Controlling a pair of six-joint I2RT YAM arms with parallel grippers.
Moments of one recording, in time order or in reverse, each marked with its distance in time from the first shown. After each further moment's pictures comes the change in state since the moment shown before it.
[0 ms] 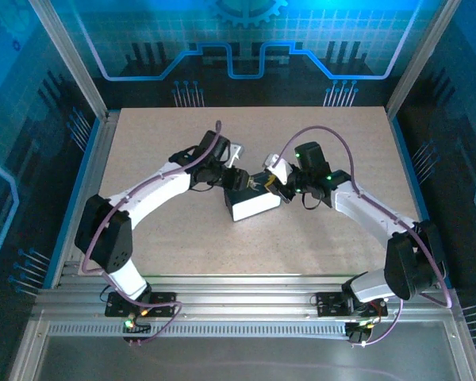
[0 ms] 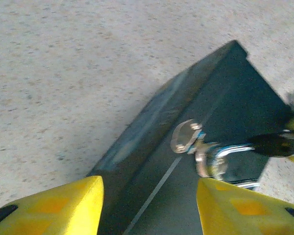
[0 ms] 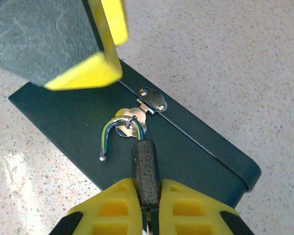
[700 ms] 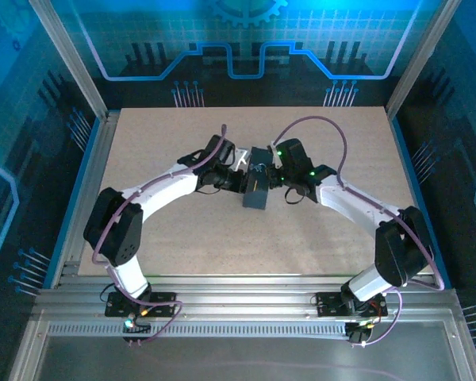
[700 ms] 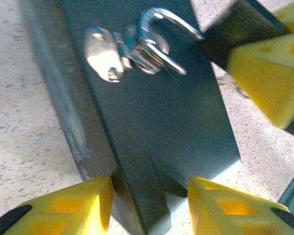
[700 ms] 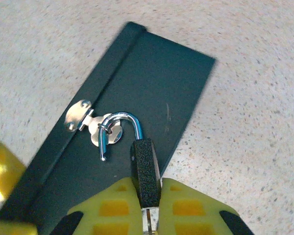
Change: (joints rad) left arm -0.035 0.079 -0.034 0.128 0.148 -0.055; right arm 0.120 0.115 0.095 0.039 0.500 0.697
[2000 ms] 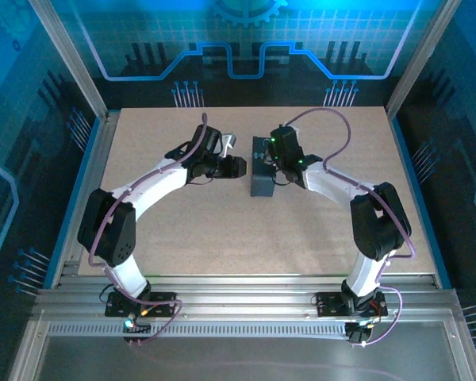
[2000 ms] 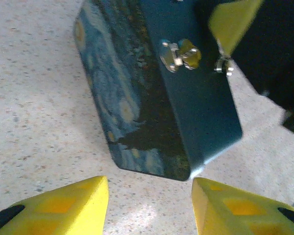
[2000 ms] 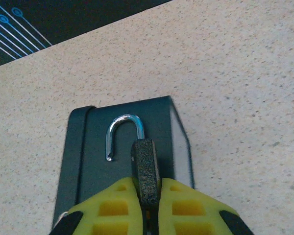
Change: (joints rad) left arm 0.112 -0.033 0.019 0.039 -0.042 -0.122; right arm -0.081 0.211 0.122 0.214 0.116 0.351
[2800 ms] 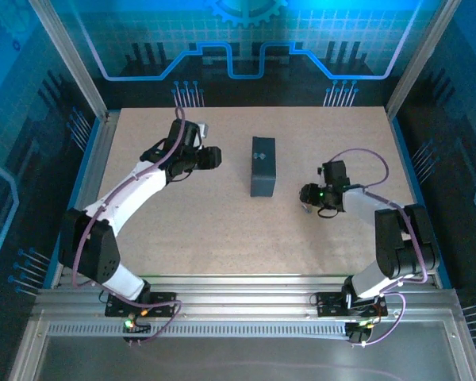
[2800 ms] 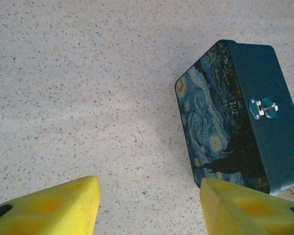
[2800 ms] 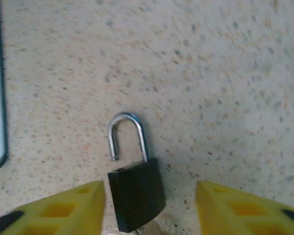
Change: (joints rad) left arm 0.088 -0.174 -0.035 -0.082 -0.280 0.090; right arm -0.330 -0.208 -0.452 -0.112 -0.374 -0.216
